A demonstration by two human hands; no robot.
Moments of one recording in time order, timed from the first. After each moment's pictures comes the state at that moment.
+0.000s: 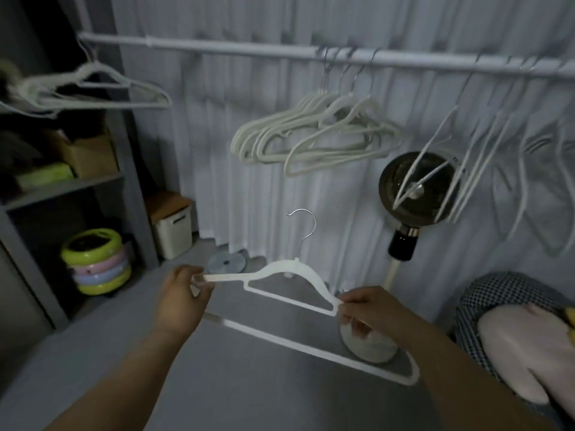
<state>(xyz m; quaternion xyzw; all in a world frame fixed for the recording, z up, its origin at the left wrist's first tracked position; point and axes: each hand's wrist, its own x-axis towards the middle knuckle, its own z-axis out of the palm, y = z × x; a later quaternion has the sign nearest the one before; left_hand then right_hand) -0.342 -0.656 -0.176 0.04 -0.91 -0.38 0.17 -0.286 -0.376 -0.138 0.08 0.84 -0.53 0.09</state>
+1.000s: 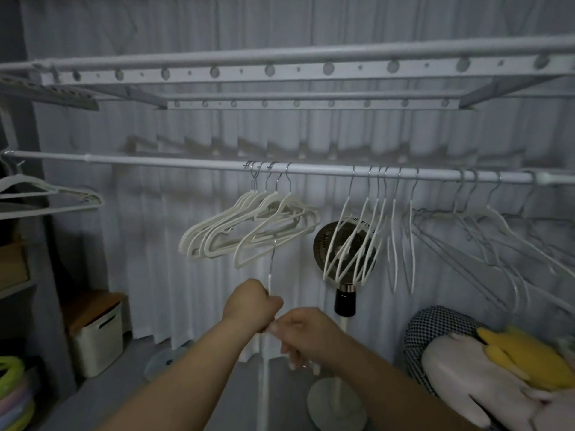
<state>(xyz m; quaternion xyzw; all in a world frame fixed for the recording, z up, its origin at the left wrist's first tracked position) -0.329 -0.527 -0.015 -0.17 -0.90 -0.40 -0.01 -0.250 -0.434 -0.029 0.05 0.86 -0.52 -0.02</state>
